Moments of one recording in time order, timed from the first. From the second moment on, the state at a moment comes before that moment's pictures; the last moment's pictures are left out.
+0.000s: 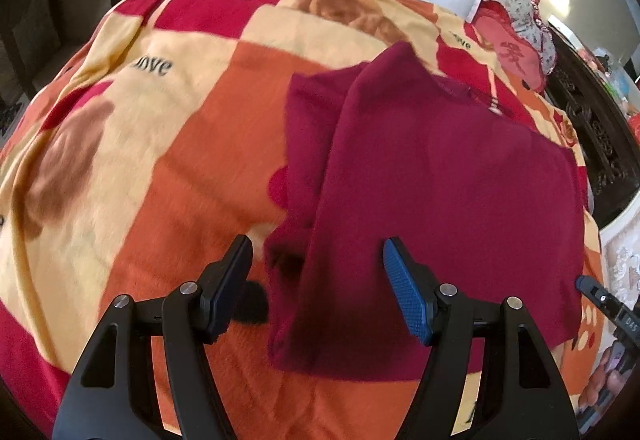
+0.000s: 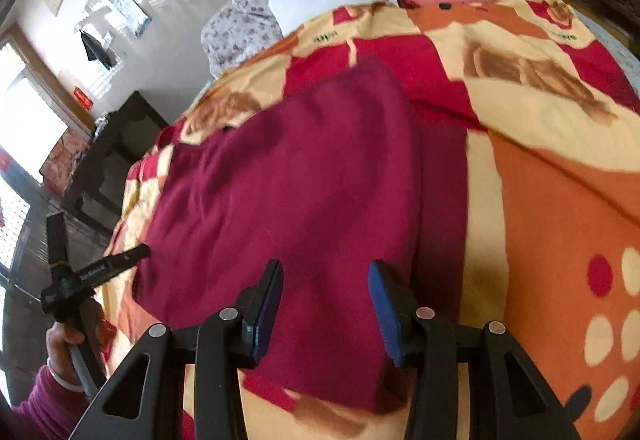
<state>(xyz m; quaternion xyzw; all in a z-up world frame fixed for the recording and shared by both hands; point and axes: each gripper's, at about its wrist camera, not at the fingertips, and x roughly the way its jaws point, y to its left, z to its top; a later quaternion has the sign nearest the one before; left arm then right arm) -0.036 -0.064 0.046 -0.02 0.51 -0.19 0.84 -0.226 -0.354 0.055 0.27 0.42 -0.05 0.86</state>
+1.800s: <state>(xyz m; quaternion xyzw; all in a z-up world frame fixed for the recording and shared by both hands) -0.062 -0.001 0.023 -0.13 0.52 -0.20 0.82 0.041 -0.143 0.063 0.15 0.50 0.09 0.85</state>
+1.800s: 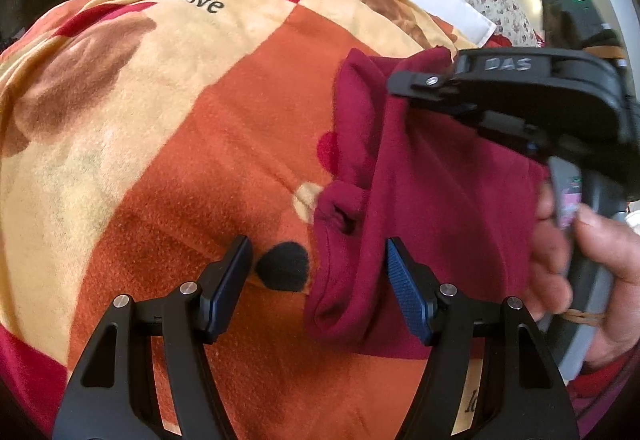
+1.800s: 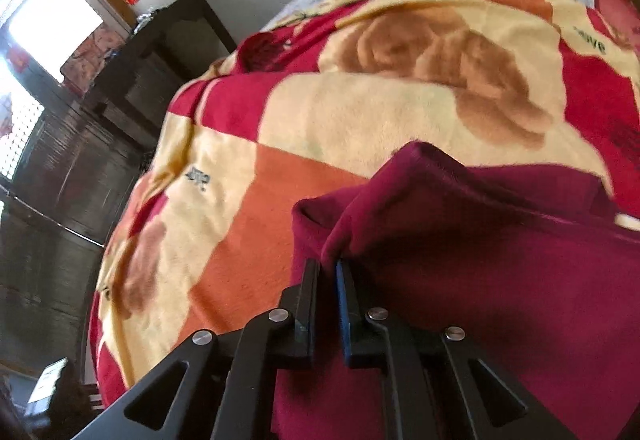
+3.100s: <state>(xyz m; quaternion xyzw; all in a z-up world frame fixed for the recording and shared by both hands) -0.074 0.013 0.013 -0.17 0.50 -0.22 0.82 0.089 -0.090 0.041 0.03 0.55 0.00 0.83</state>
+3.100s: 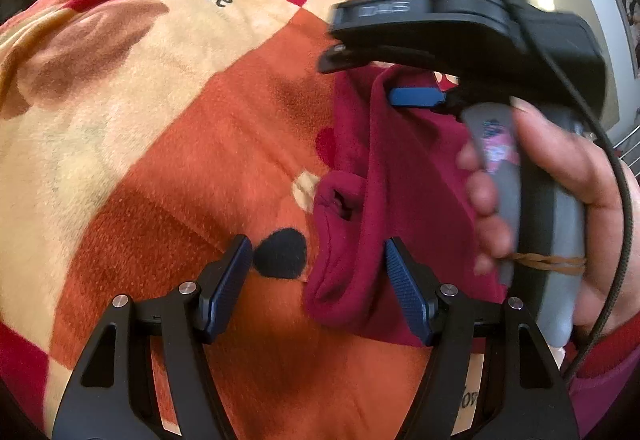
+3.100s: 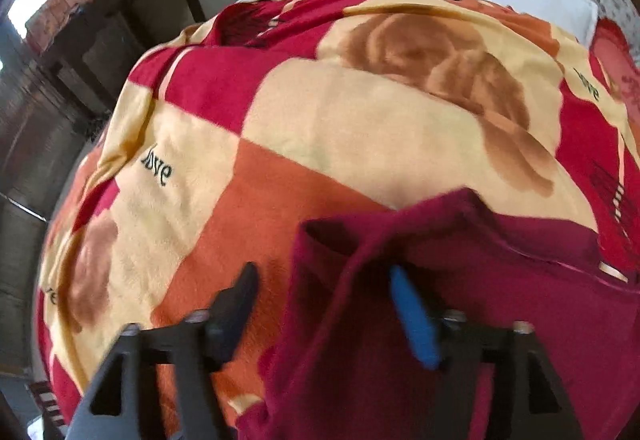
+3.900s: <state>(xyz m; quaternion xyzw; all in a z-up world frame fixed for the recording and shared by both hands) -0.065 -0.015 0.021 -0.16 0.47 -0.22 0.84 0.043 -0.154 0.077 0.15 0.49 0.06 0.86</state>
